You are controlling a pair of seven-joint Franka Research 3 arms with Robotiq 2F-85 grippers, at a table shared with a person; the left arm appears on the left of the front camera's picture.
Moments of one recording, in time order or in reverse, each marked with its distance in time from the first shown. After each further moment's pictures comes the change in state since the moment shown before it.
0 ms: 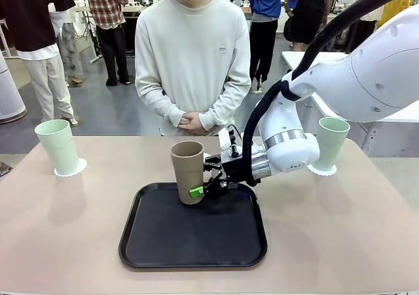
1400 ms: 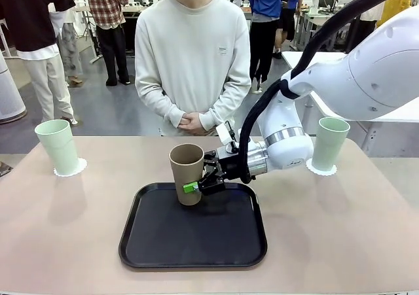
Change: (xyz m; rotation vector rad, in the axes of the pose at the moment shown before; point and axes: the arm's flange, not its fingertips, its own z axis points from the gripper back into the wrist) left arm 0.000 0.000 0.000 0.000 0.000 0.000; right arm 0.012 -0.004 -0.009 0.123 -0.123 0.030
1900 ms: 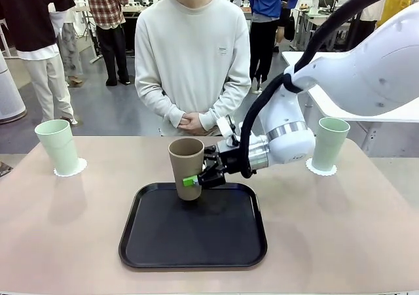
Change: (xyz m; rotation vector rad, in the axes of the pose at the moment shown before) left arm 0.000 0.000 0.000 0.000 0.000 0.000; right arm 0.034 0.004 0.006 -0.018 0.006 -0.016
